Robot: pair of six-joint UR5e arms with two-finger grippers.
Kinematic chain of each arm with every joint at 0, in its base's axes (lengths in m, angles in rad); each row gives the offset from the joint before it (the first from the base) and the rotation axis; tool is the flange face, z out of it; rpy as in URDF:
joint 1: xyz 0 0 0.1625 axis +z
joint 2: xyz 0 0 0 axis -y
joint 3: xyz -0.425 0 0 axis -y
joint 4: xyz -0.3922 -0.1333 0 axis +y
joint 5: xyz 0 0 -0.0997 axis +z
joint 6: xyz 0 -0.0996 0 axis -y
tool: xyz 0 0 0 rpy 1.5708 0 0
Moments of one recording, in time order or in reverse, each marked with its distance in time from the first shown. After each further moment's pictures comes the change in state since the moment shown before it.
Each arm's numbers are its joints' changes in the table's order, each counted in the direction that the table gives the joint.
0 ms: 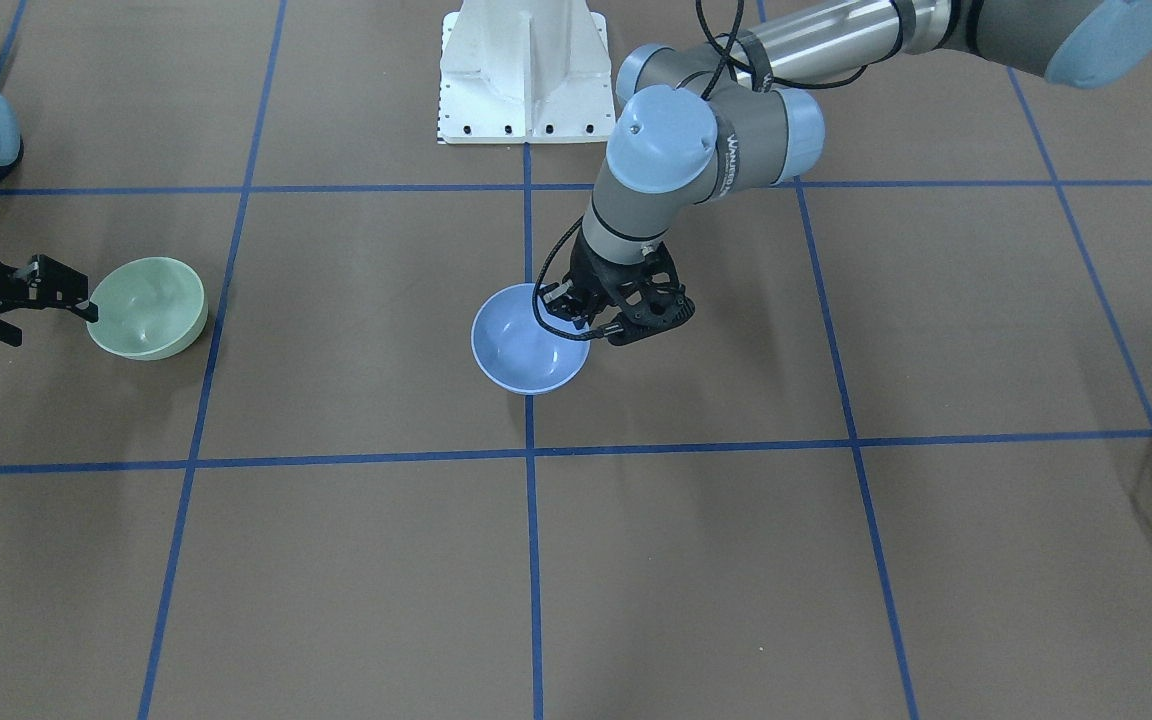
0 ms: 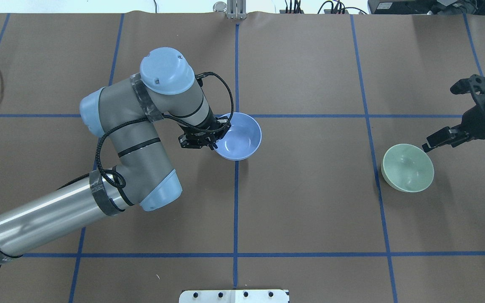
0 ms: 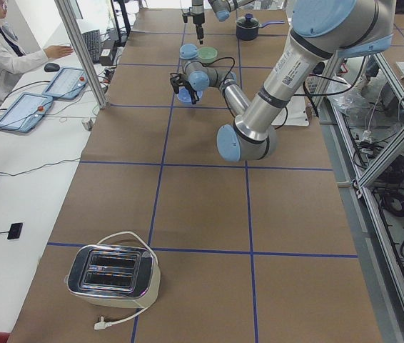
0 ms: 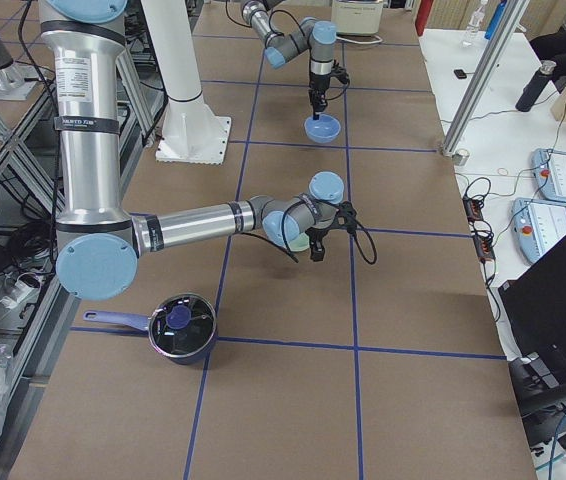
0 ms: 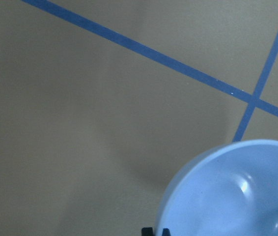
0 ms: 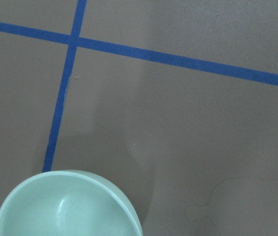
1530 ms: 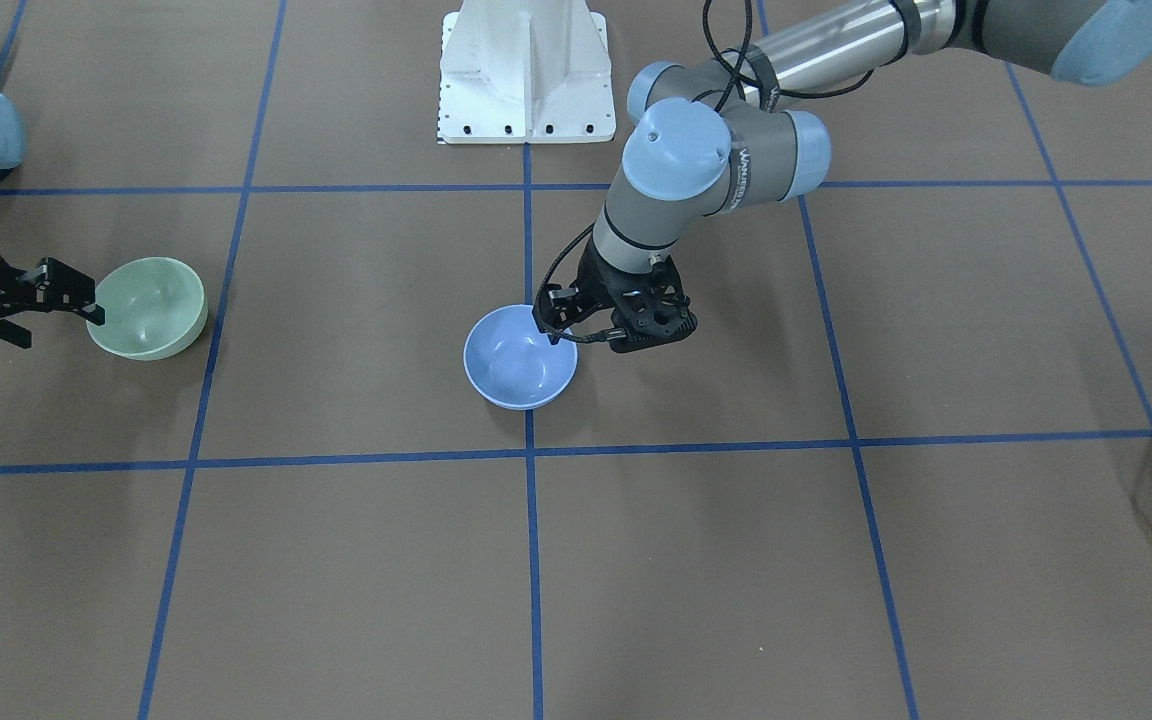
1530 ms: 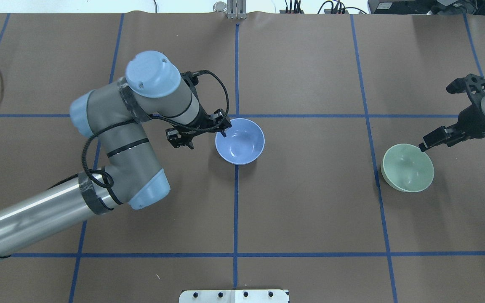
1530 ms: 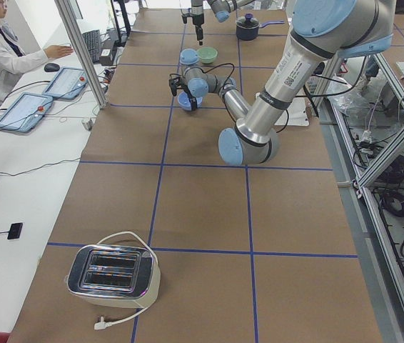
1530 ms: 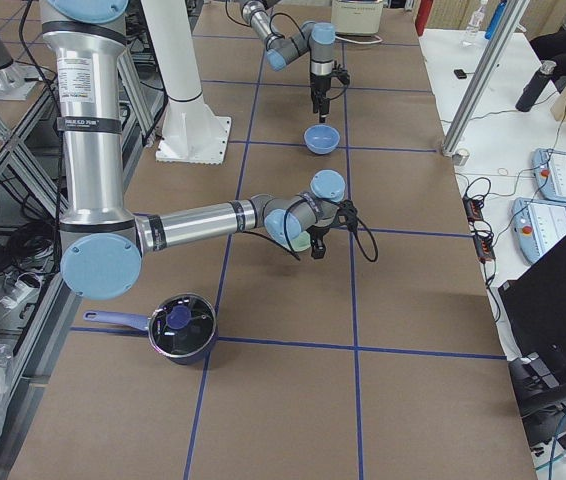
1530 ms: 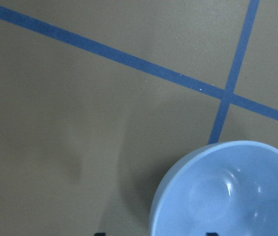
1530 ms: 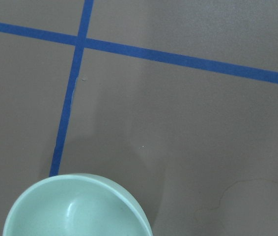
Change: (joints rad) left arm -0.038 0.067 -0.044 0.089 0.009 0.092; right arm -0.008 0.012 -0.006 0.001 -0.001 0.006
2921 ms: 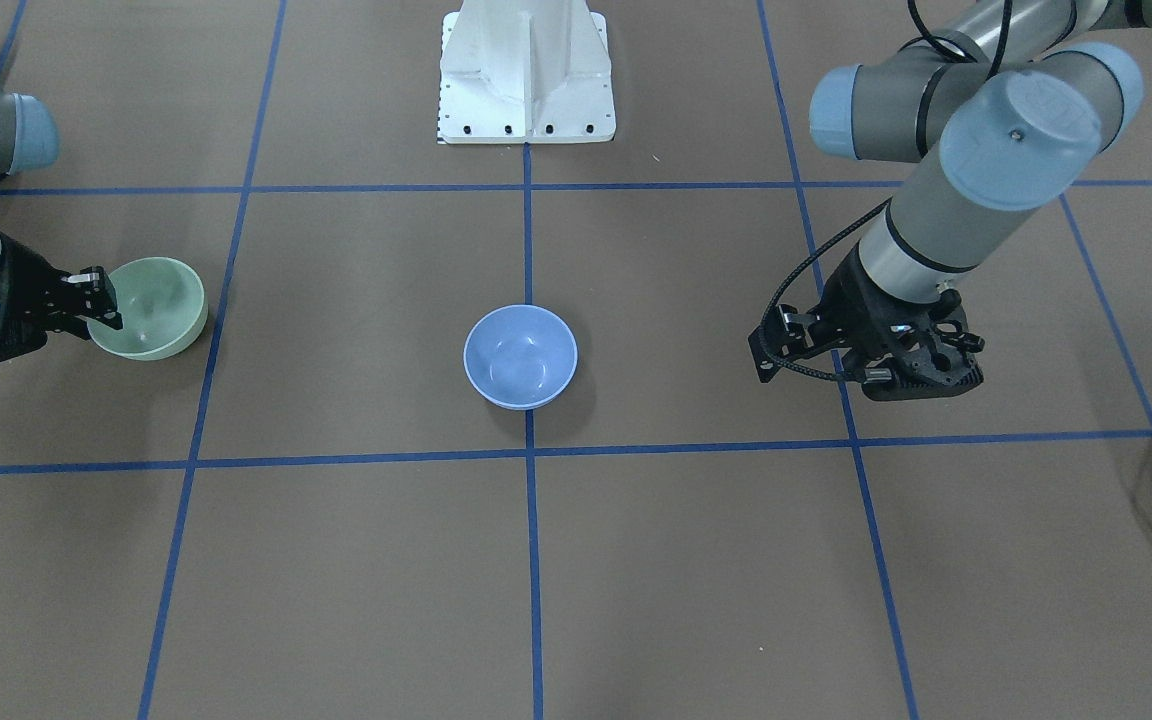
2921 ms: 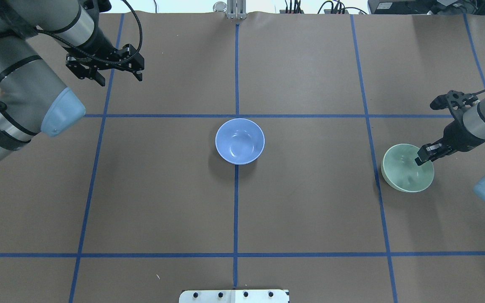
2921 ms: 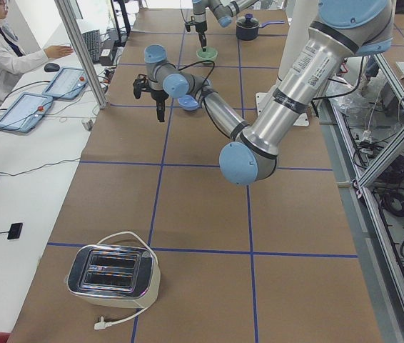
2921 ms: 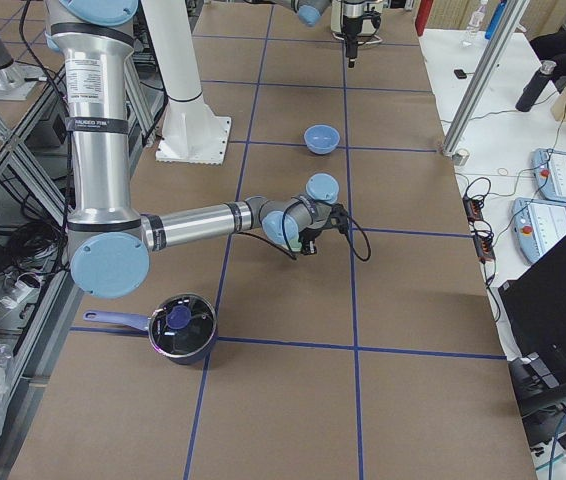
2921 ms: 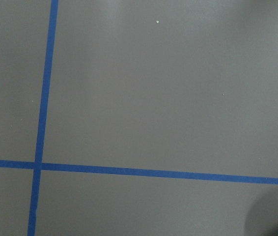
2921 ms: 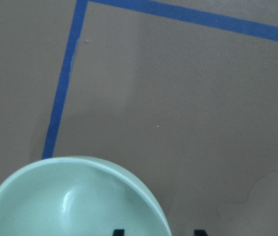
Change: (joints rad) left arm -0.313 0.120 -0.121 -0.216 0.145 0.504; right arm -0.081 -0.002 -0.022 -0.001 0.036 -0.002
